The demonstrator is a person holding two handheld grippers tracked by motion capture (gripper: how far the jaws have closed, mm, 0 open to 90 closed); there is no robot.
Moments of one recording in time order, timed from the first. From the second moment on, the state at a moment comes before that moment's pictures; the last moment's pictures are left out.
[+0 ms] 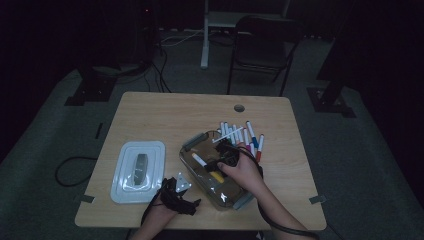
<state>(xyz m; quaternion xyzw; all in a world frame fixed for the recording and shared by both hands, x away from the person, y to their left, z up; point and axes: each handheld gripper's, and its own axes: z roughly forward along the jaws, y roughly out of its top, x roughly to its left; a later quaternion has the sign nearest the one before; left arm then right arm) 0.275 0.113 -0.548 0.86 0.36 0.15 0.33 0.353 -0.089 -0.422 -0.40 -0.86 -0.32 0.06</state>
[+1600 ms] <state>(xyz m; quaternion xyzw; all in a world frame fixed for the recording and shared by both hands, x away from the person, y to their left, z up) 0.275 0.113 -0.548 0.86 0.36 0.15 0.34 0.364 -0.074 -0.441 -0.38 -0.88 -0.27 0.06</state>
